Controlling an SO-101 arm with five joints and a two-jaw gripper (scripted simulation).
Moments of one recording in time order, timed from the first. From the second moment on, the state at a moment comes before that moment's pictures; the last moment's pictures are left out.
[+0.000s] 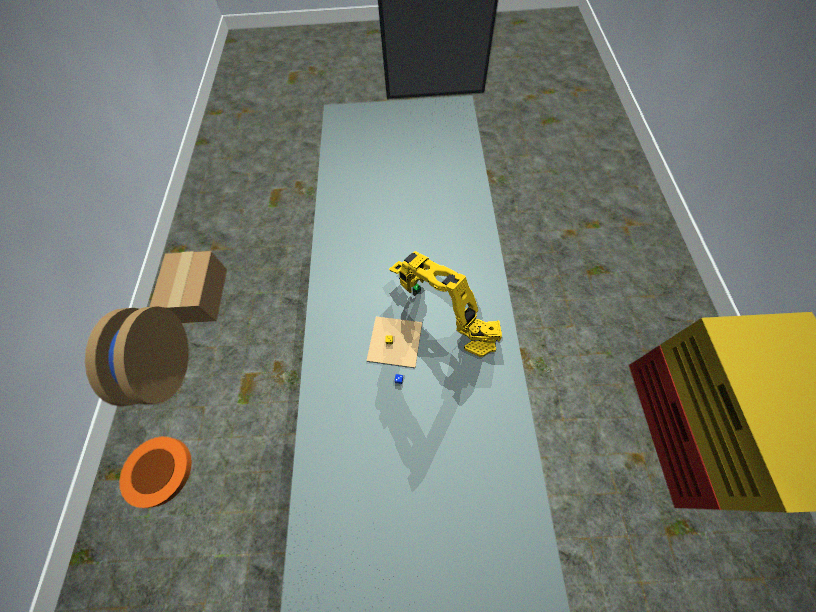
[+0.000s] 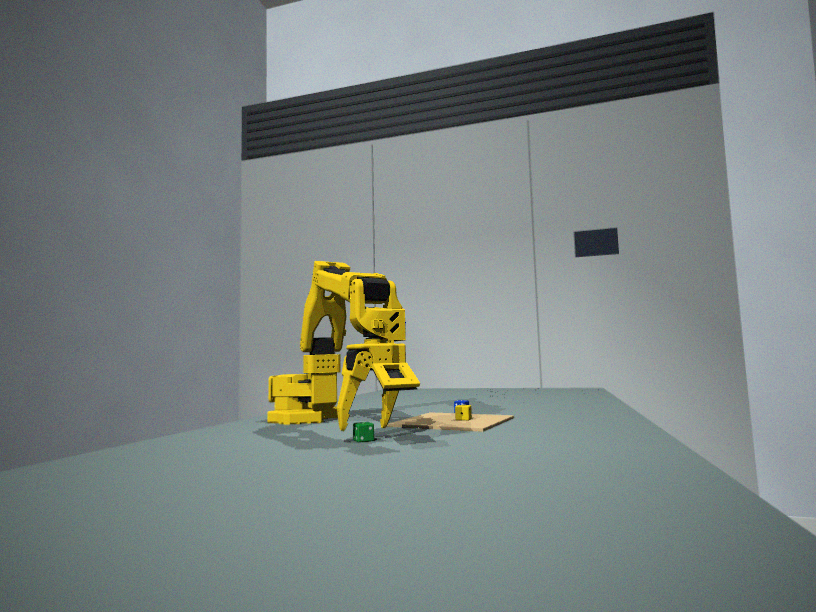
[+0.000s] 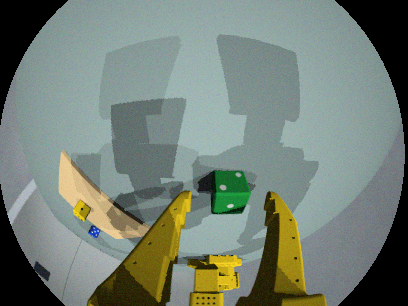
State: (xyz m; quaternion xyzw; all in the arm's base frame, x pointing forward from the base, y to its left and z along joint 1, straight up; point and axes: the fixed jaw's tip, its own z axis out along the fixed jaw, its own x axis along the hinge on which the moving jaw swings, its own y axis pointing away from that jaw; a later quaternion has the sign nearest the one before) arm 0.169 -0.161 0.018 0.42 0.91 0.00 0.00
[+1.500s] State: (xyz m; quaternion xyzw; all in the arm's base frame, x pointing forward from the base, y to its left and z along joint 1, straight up) arm 0.167 -0.163 0.012 0.41 0.91 0.00 0.00
